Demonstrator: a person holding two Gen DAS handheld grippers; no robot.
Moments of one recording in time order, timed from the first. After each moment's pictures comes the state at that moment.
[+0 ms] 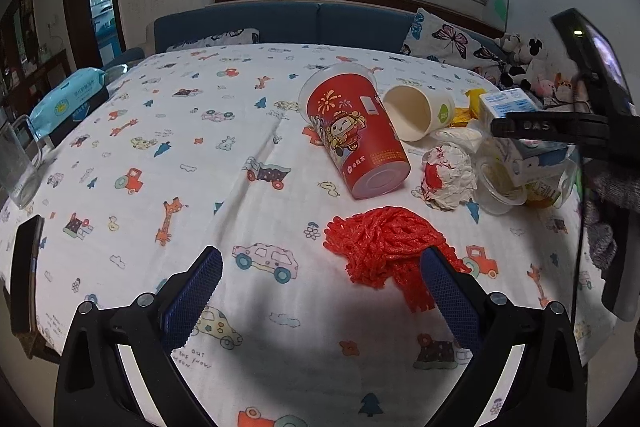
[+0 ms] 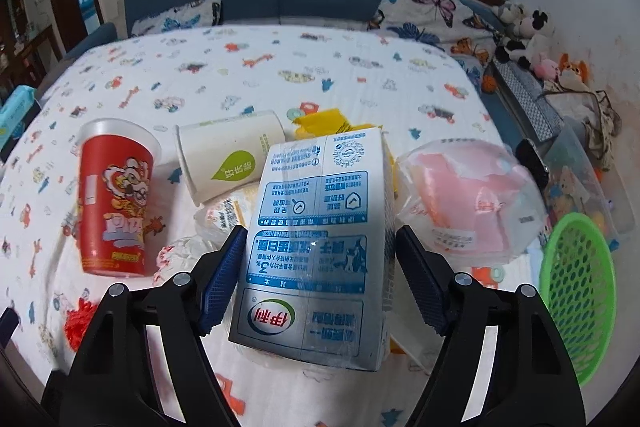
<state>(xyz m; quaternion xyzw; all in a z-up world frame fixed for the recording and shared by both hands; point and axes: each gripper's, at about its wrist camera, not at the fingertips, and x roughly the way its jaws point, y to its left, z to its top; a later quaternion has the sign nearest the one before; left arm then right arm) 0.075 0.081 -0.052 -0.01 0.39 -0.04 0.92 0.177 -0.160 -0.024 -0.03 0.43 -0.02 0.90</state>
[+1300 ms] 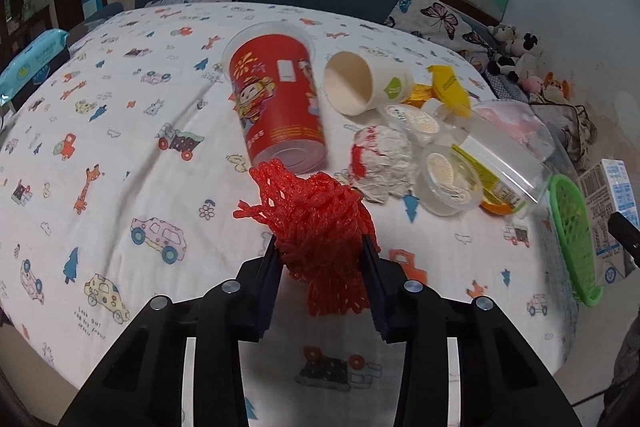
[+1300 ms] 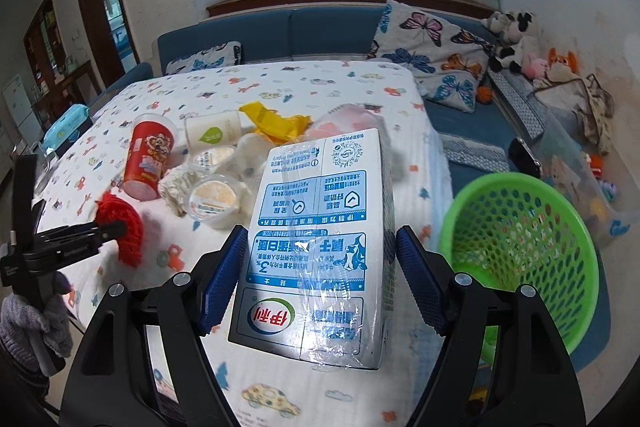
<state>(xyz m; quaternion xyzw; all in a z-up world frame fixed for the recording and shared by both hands) 0.093 0.016 -0.057 -0.07 0.46 -0.07 0.89 0.032 -0.293 0.010 0.02 0.38 0.03 0.93</state>
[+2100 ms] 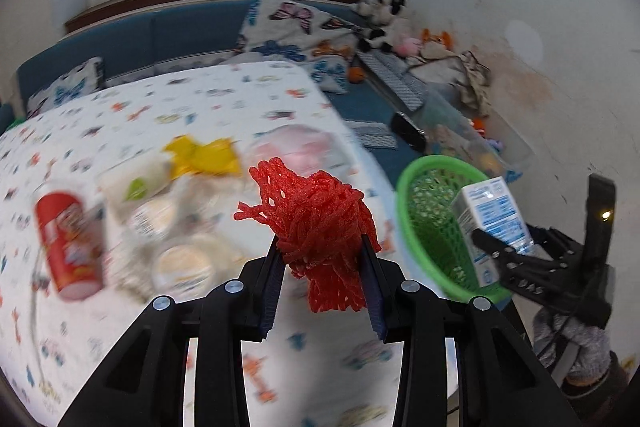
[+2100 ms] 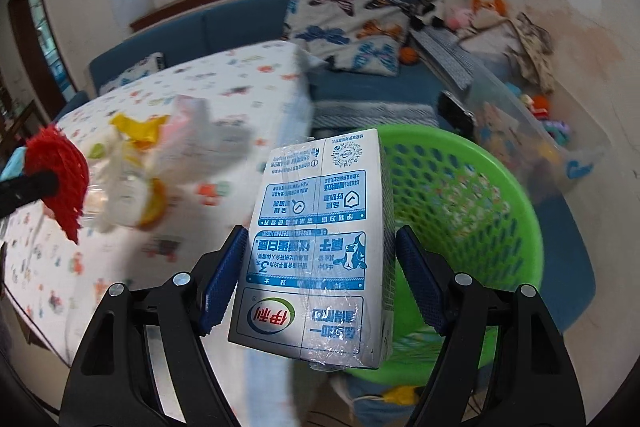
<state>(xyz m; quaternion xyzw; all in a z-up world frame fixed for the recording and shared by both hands) 0.108 -0.189 0.022 0.03 0.42 -0.27 0.87 0.024 -0.441 -0.028 0.08 0.41 -0.08 0.91</state>
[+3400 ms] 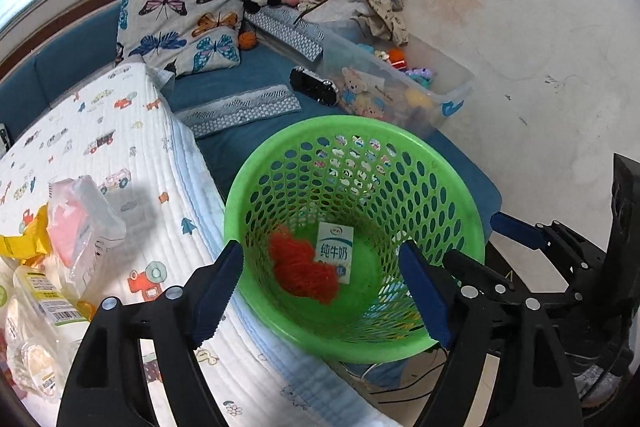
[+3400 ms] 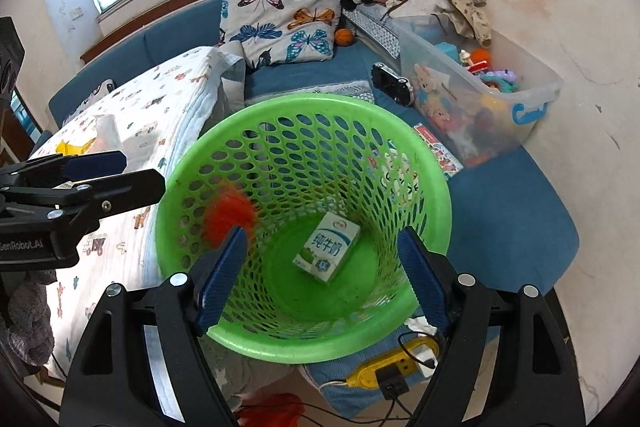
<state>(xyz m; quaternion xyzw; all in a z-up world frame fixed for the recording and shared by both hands) 0.103 -0.373 -0.022 0.13 0.44 -0.39 0.80 -0.023 -0.516 -0.040 0.13 0.40 -0.14 0.89</state>
